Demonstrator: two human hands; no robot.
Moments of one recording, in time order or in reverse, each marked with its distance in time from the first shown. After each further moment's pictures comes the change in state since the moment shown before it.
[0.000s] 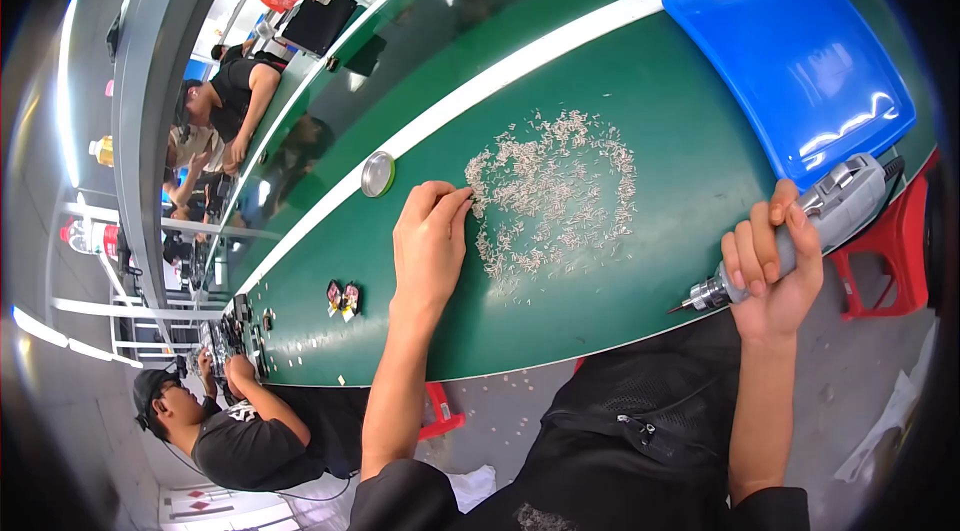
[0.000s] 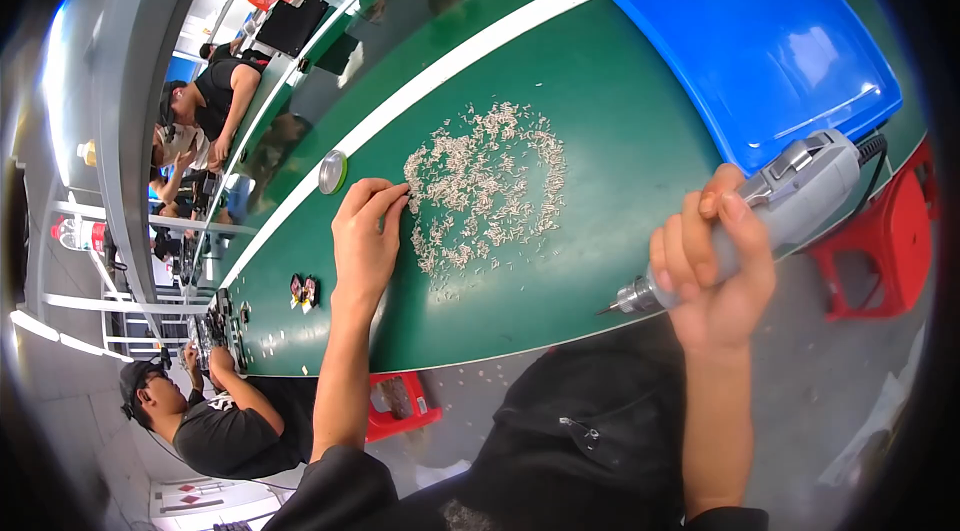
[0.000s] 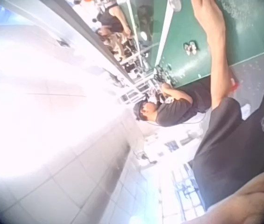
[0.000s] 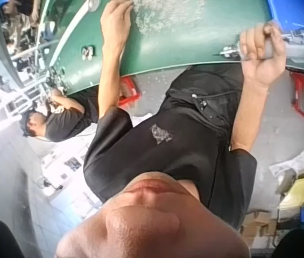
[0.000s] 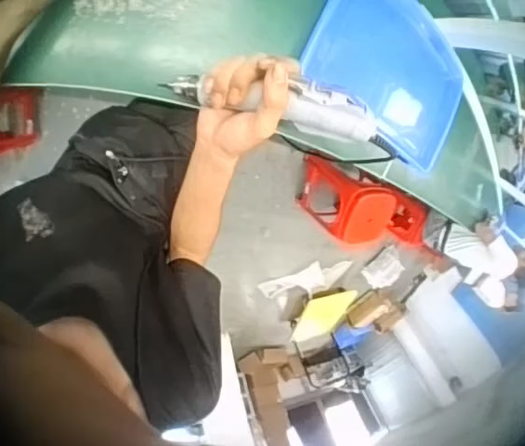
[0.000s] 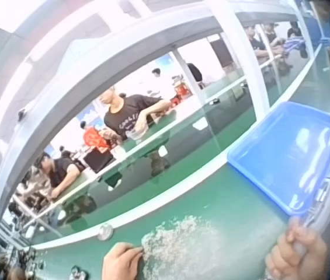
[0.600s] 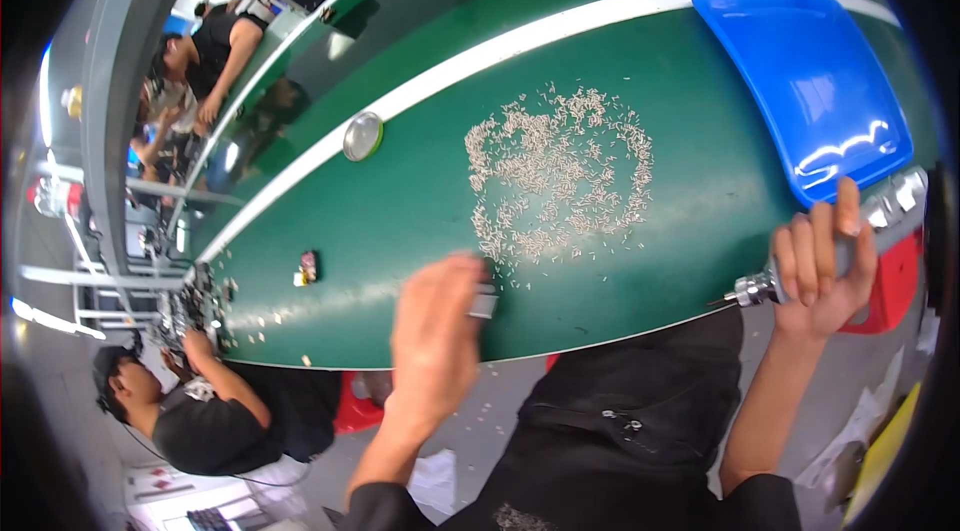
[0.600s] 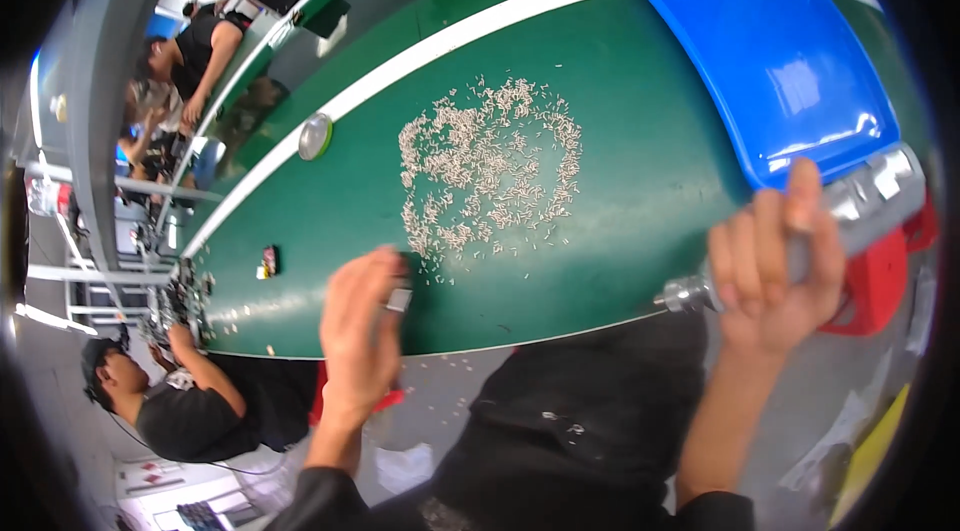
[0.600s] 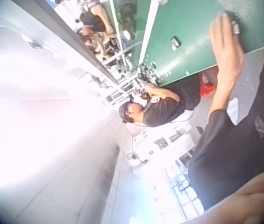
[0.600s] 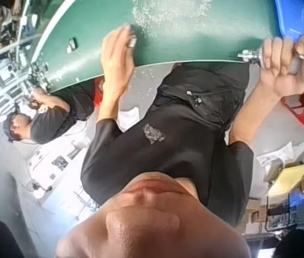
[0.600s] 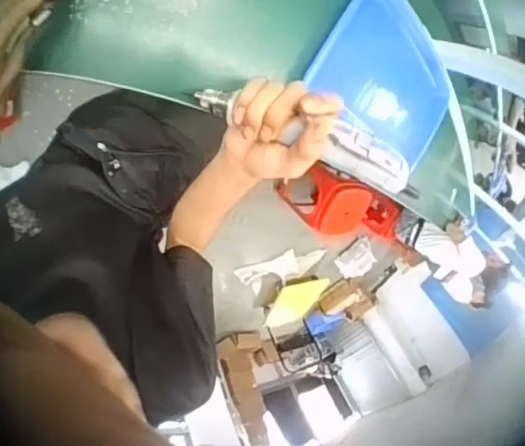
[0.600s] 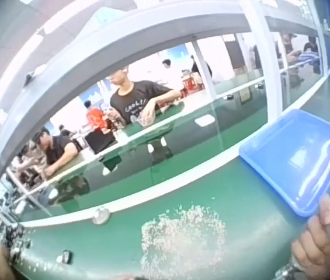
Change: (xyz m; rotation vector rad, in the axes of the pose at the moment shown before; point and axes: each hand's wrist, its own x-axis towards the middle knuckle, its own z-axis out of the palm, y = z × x) left_hand -0.086 0.058 -0.044 -0.112 -0.102 -0.002; right_hand 0.009 -0.037 0.006 -0.103 -0.335 -0.008
